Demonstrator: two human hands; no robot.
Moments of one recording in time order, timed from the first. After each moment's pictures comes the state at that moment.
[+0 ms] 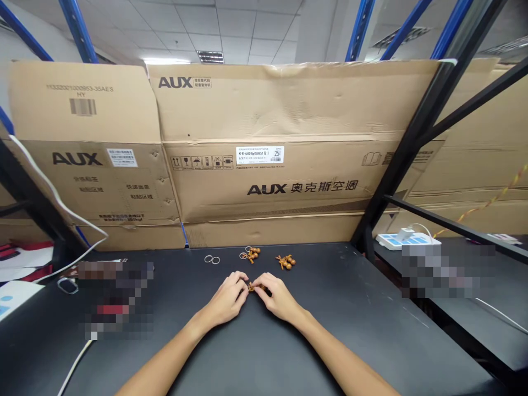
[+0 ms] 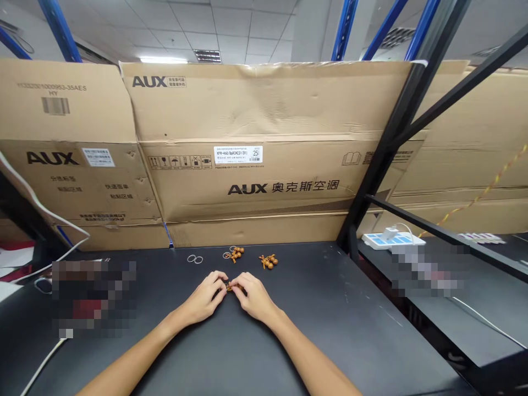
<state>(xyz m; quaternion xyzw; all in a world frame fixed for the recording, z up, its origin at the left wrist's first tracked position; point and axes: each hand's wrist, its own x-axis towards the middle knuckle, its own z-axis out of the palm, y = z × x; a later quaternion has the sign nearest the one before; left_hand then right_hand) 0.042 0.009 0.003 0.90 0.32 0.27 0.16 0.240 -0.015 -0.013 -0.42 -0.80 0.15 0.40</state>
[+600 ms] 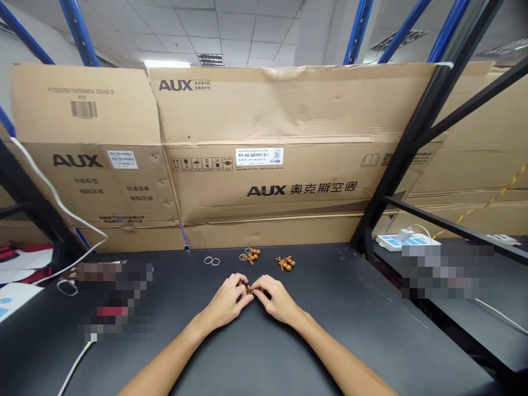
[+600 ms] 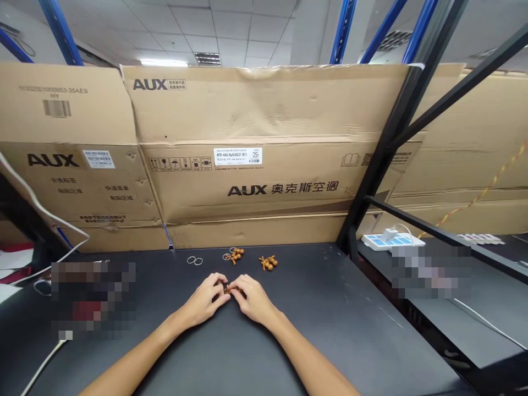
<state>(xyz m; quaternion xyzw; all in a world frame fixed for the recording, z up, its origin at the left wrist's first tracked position) 0.042 0.007 0.005 0.90 0.32 0.27 0.16 0.239 -0.016 -0.013 -0.41 -0.81 0.15 0.40</state>
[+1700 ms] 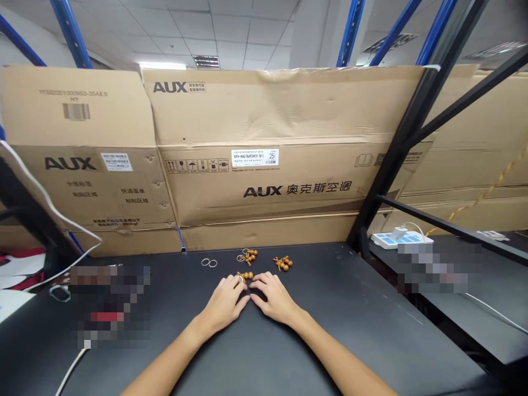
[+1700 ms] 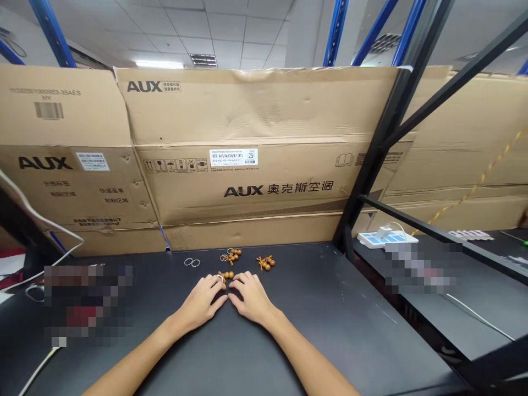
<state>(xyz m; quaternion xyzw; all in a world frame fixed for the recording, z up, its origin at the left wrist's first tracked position) 0.043 0.009 0.003 0.91 0.34 0.22 0.03 0.244 -0.014 -0.011 -0.47 -0.82 0.05 0.31</state>
